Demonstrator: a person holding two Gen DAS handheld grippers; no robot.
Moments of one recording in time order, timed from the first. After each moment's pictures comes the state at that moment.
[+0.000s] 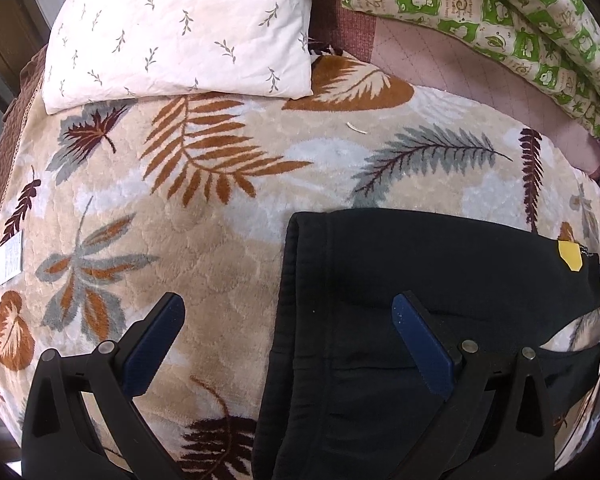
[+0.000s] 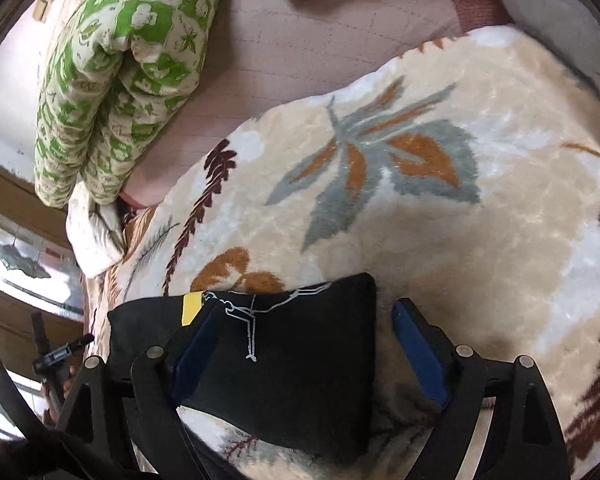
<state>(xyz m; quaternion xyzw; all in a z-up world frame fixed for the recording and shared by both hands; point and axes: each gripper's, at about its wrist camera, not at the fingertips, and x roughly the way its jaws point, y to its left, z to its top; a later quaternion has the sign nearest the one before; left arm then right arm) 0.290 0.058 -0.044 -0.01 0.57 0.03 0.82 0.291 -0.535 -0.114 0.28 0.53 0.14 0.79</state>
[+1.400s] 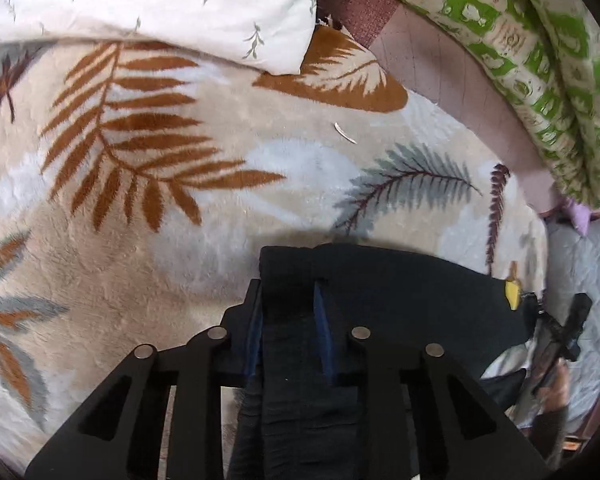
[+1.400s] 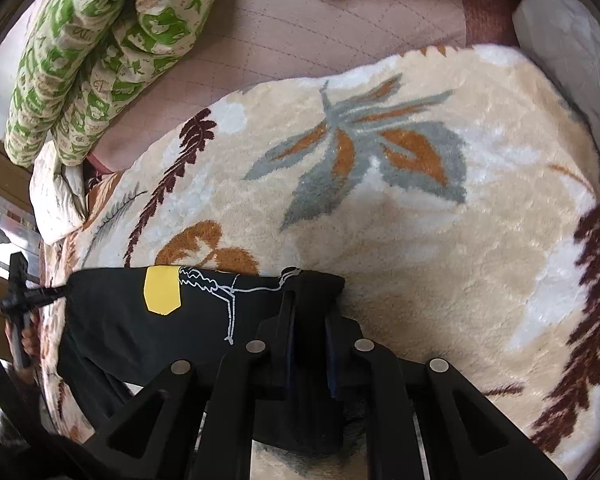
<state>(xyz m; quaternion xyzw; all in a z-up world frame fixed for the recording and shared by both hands) 0.354 0.070 -0.095 -0.14 0.63 -0.07 0.76 0.294 -0.520 -0.111 0.19 0.56 0.11 0.80</state>
